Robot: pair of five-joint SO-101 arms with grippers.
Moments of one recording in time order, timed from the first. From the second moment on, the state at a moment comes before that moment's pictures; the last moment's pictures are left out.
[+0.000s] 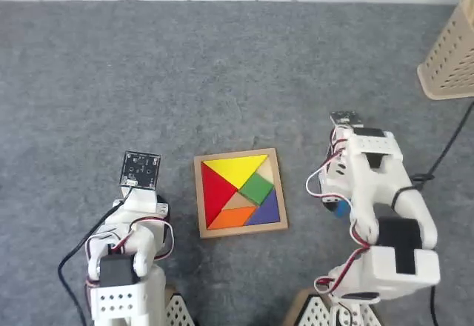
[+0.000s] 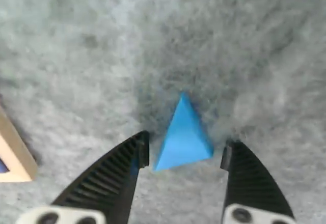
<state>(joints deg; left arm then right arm) -11.0 -103.4 97.1 72.6 -6.1 -0.3 4.3 35.6 67.3 6.4</state>
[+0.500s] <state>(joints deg) -11.0 -103.4 97.1 72.6 -6.1 0.3 5.0 33.3 65.9 10.1</state>
